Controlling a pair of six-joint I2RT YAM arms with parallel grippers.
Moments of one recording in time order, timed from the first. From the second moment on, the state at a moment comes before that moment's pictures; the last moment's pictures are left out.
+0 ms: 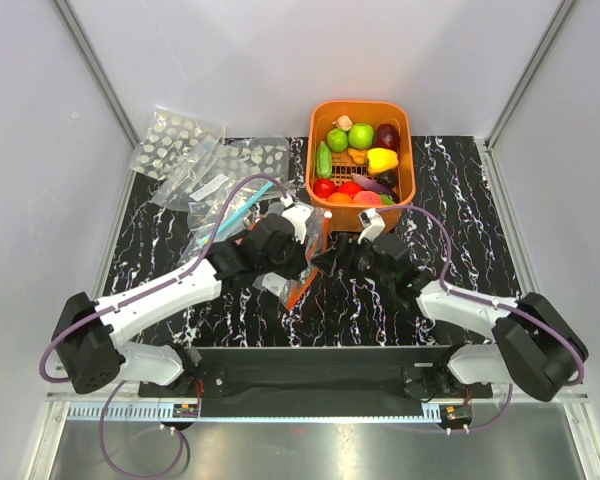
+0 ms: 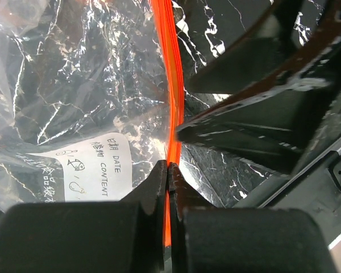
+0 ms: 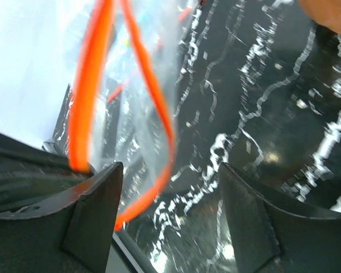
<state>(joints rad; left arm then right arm) -0.89 1.30 1.00 -0.41 -0.05 -0.37 0.67 1.27 0.49 0.46 -0.17 0.74</state>
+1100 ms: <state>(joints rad) -0.77 1.19 0.88 -0.37 -0.15 -0.45 0.82 1.35 0.74 -0.06 0.25 0.77</state>
